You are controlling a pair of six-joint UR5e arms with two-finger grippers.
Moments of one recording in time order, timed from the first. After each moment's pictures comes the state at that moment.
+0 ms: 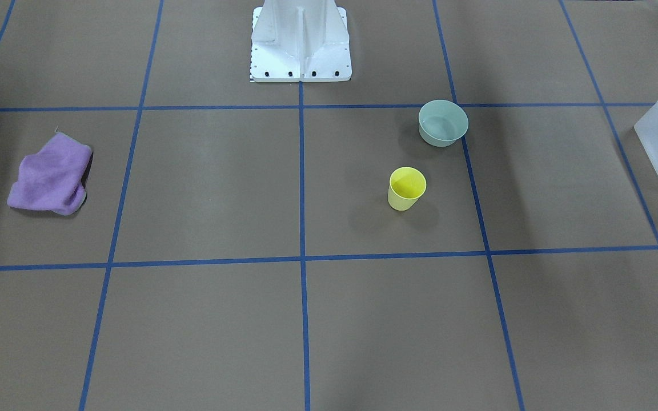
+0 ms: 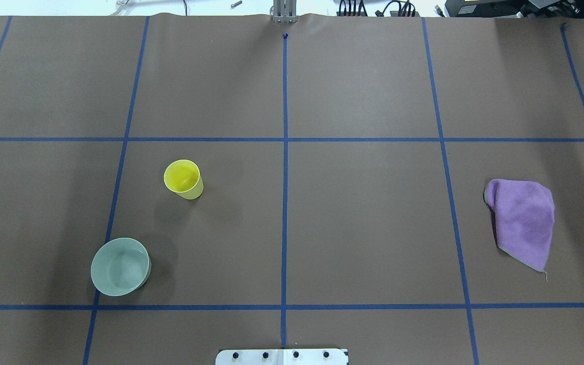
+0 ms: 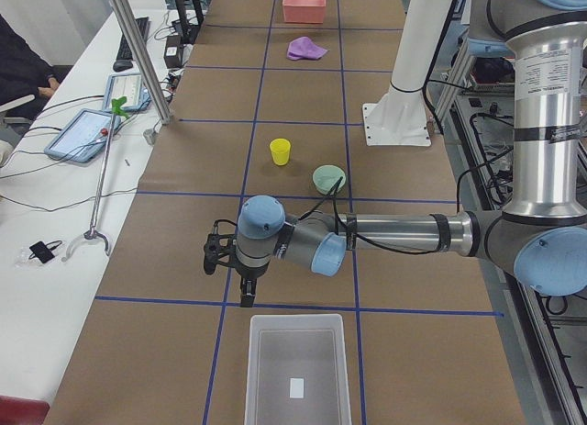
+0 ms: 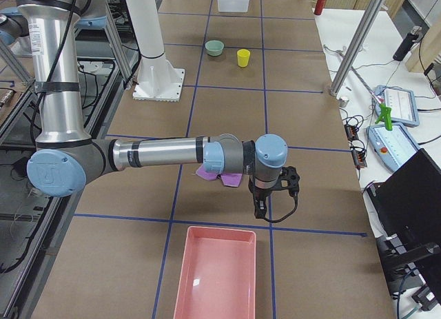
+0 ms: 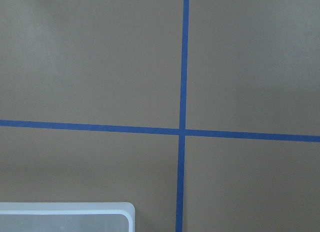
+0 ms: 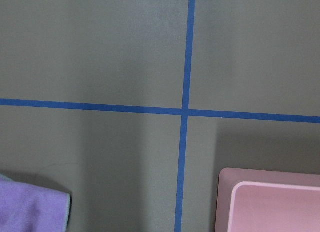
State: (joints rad) left arm -1.54 -1.48 -1.64 -1.93 -2.32 -0.31; right arm 1.56 -1.53 1.64 -1.65 2.36 -0.02
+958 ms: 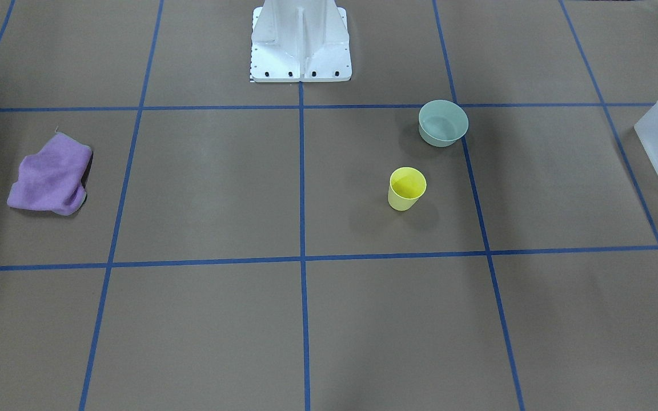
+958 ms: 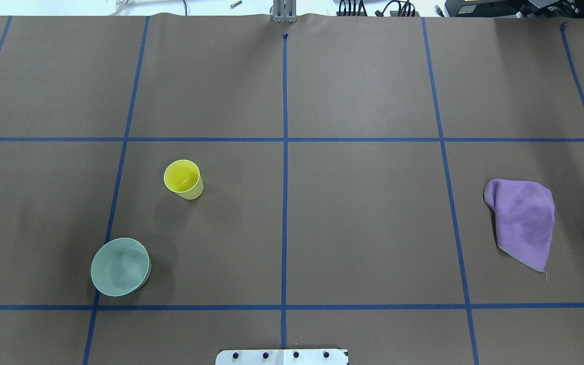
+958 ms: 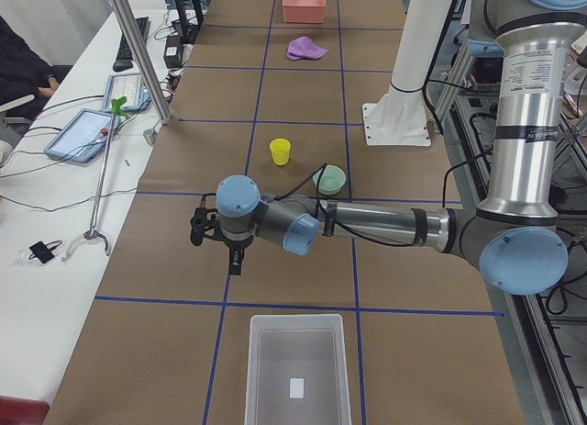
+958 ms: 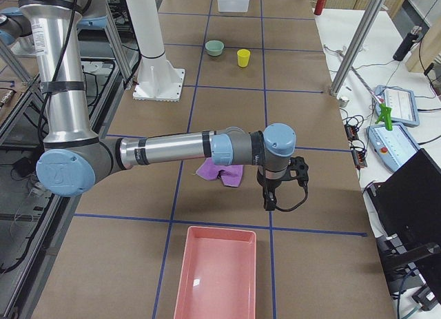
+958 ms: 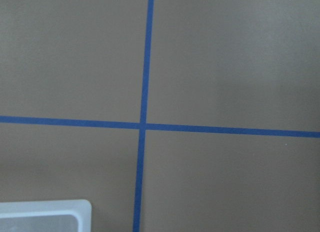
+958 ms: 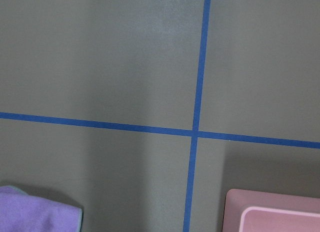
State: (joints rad) left arm -1.44 -1.63 -1.62 -1.87 -2.45 -0.40; right arm 1.56 -1.48 1.64 -1.65 2.36 -0.02
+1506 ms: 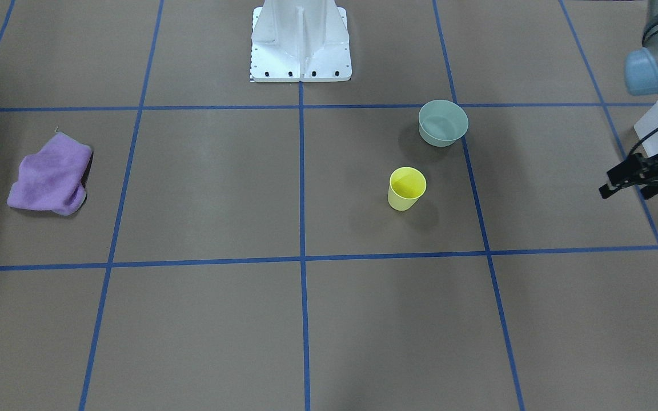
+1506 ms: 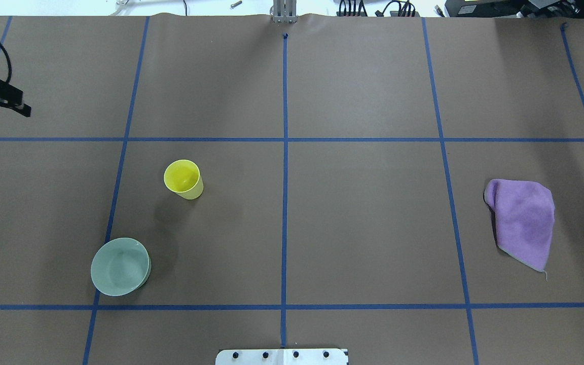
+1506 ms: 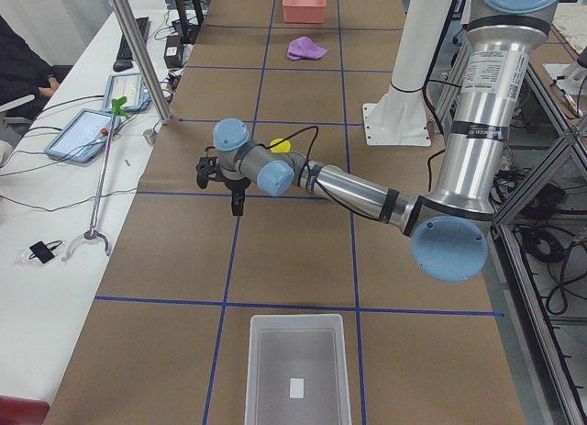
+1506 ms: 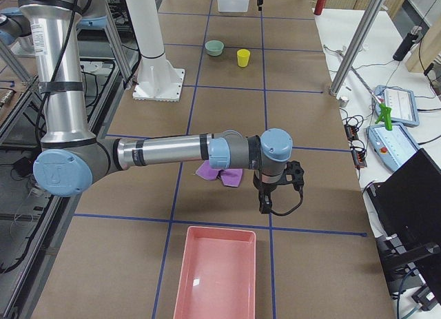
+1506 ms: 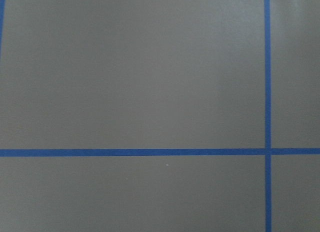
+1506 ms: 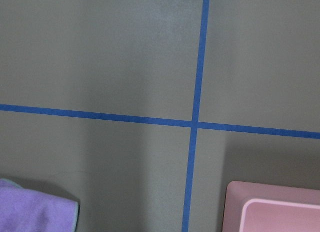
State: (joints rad) left arm -1.16 -1.73 -1.76 -1.82 -2.33 -0.80; right arm 1.55 -1.50 1.63 -1.65 2.36 -0.02
